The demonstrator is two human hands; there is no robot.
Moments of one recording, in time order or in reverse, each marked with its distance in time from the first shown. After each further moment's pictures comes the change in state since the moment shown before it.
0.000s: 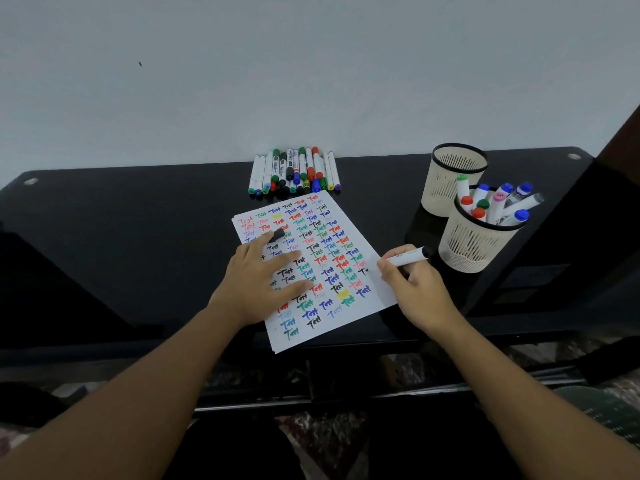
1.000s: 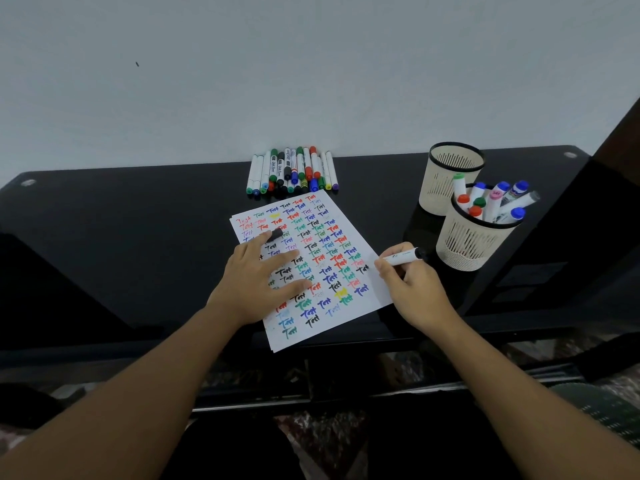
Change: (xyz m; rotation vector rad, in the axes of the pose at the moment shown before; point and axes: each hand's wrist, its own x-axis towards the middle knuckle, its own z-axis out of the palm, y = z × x) left_hand -0.001 0.001 0.000 0.001 -0.007 0.007; right_hand -0.002 -0.007 0.000 -0.088 0.012 -0.029
